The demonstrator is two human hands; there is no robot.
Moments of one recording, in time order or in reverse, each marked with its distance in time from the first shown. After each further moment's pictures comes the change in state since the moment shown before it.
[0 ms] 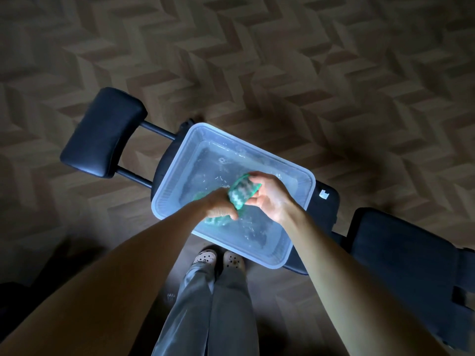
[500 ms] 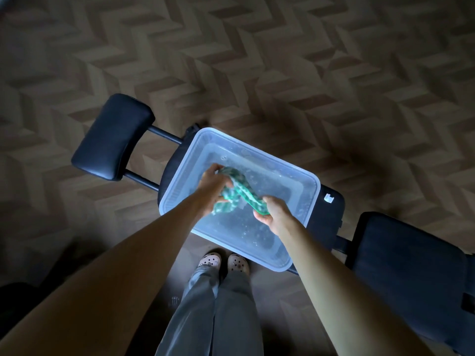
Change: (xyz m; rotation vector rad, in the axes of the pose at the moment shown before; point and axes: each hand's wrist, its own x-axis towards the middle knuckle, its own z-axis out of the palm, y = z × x) left_hand -0.005 0.009 -0.025 -0.792 0.364 -0.119; right_hand 0.010 0.030 -0.005 -0.021 0.421 0.242
